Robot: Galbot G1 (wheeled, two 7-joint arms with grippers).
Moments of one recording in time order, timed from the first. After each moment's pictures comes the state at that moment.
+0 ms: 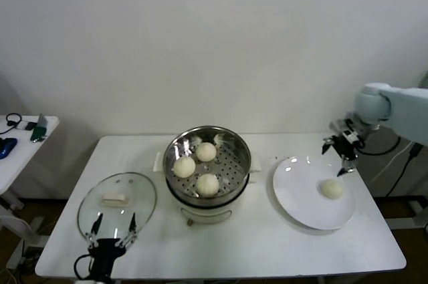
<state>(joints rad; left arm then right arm) 1.77 -1.53 -0.69 -2.02 -0.02 -0.07 0.02 0.74 0.69 -1.78 1.22 0.35 -0.03 -1.00</state>
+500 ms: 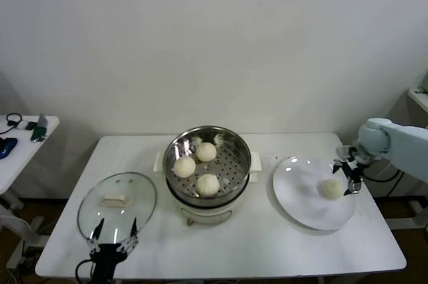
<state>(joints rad) 1.78 -1.54 -0.69 -2.01 0.00 -0.08 0.02 0.39 0.67 -1.51 1.05 0.21 -0.06 -0.94</state>
